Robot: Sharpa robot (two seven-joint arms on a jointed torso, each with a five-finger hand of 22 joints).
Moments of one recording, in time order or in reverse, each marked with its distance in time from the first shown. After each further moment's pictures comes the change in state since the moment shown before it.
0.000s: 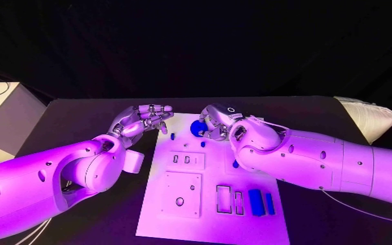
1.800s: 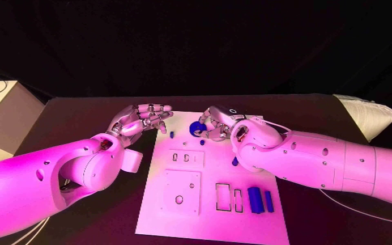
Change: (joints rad) left arm 0.000 -0.003 0.000 -0.001 -0.011 0.013 -0.019; left_hand 0.000 0.000 -0.004 0.004 0.000 -0.006 -0.002 0.000 0.001 -0.004 -0.004 0.004 0.000 -0.004 0.004 0.000 -0.004 0.000 -0.006 -0.002 0.000 0.000; right arm -0.010 -0.020 -0.001 0.008 0.099 0.016 0.027; right_hand -0.208 0.046 -0.087 0.010 0.008 -0.064 0.019 -0.067 -0.015 -0.004 0.025 -0.027 0.000 -0.002 0.027 0.004 -0.001 0.000 -0.004 0.022 -0.001 0.000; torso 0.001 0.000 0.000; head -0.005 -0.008
